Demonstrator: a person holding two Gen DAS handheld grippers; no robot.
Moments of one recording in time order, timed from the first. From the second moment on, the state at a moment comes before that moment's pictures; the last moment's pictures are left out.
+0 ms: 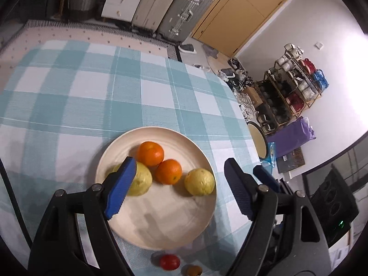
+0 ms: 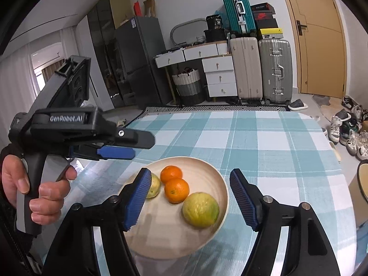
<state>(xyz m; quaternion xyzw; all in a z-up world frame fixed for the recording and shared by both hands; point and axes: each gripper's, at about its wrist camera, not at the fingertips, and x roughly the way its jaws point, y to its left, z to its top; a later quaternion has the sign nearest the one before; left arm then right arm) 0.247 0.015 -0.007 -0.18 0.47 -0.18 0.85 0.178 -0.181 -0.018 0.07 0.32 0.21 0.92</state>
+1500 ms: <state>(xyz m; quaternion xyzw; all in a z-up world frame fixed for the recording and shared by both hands) 0.030 0.035 -0.032 -0.05 0.42 -0.12 0.90 0.048 -0.176 -0.001 0.06 0.31 0.19 0.93</state>
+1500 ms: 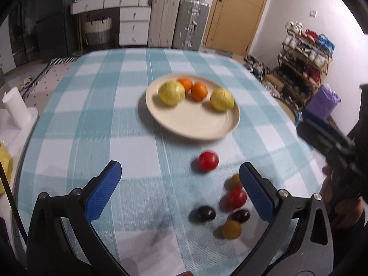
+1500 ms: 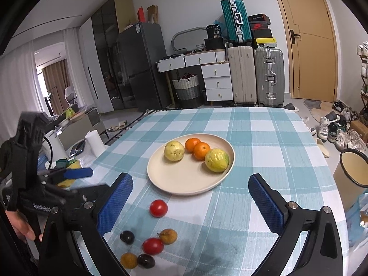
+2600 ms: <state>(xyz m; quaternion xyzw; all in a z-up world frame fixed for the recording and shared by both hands) 0.020 0.002 -0.100 -0.02 0.50 -0.23 0.84 0.036 -0.170 -0.029 0.07 0.35 0.19 0.92</state>
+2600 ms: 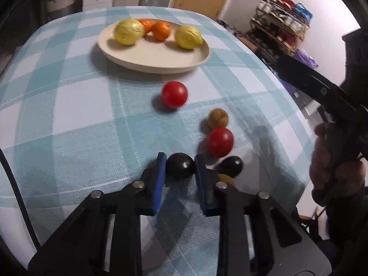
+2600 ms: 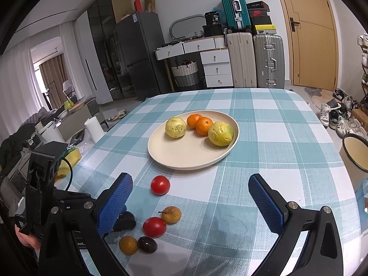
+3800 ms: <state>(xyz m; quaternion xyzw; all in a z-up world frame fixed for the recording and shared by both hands) 0.024 0.068 -0.081 -0.10 0.46 -0.17 0.87 0.019 -0.132 -0.078 0.10 0.44 0.25 0.85</state>
